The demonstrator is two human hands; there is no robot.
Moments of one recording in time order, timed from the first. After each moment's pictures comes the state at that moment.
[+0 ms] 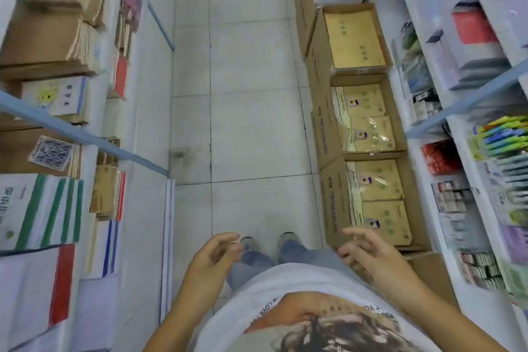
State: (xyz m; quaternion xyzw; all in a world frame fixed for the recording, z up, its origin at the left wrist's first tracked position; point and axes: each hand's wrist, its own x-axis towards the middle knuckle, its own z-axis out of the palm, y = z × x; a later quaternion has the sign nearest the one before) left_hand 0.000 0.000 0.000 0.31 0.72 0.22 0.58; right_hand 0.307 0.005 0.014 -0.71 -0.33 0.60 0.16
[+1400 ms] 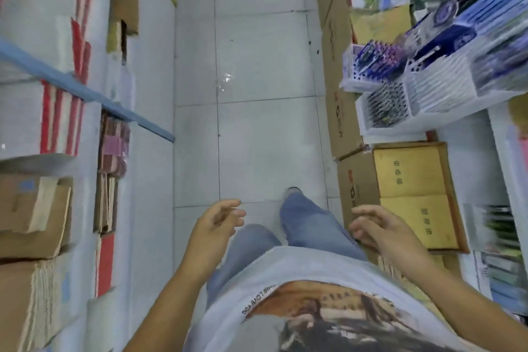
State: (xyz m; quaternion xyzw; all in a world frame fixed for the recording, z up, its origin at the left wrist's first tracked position) left_hand -0.048 0.885 -0.025 0.31 0.72 0.24 0.58; right_hand 0.267 0.880 -0.027 -0.74 -0.32 0.57 0.16
